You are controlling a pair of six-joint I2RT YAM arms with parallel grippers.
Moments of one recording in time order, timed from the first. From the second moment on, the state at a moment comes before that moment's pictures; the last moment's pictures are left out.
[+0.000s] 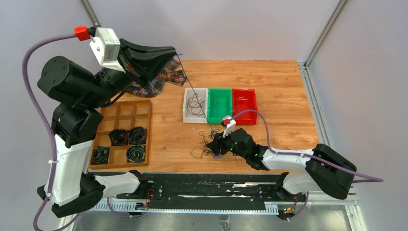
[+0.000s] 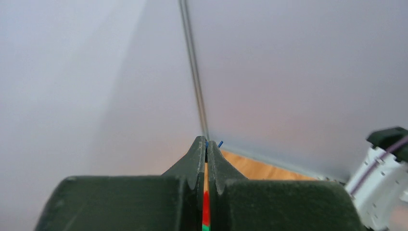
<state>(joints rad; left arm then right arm) -0.63 1.16 2.01 -0.46 0.40 0.01 0.96 1.29 0.39 0.52 0.03 0.40</state>
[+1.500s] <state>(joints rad) -0.59 0.94 1.05 -0.65 0.12 0.42 0.96 1.25 0.43 0.30 0.02 0.36</state>
